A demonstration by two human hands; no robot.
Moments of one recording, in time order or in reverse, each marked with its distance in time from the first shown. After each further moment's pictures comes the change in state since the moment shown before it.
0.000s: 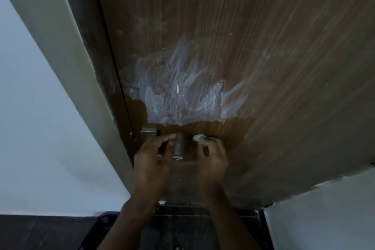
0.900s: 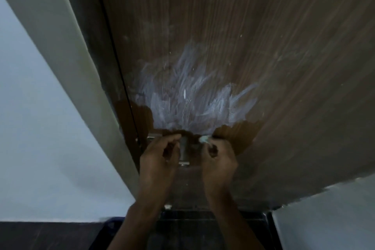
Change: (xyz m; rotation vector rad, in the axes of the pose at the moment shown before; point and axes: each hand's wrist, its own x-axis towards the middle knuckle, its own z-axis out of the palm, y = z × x) left_hand 0.015 -0.007 -0.002 0.024 -0.002 0.042; right_hand 0.016 -0.042 -0.009 -0.056 0.068 0.074
